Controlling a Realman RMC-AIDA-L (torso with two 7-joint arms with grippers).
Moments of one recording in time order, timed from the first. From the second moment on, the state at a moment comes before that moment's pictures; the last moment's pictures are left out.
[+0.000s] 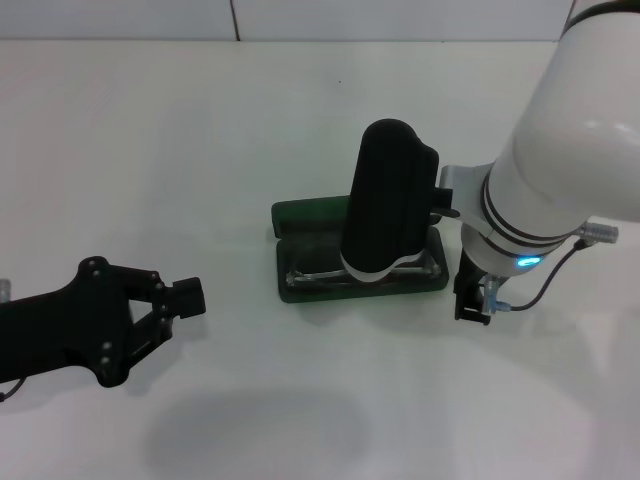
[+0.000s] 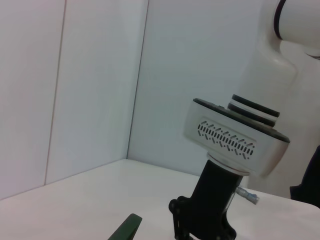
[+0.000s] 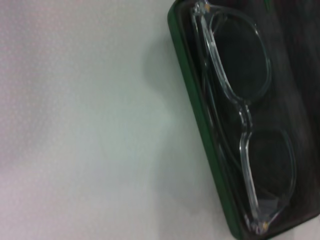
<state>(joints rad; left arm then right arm) -0.29 -1.97 0.91 0.54 1.66 1.81 -1.06 0.85 2.03 -2.14 -1.39 -2.69 -1.49 2.83</state>
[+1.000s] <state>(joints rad) -0.30 -1.97 0.91 0.54 1.66 1.79 -1.06 0.86 2.03 -2.17 -1.30 -2.68 -1.38 2.79</state>
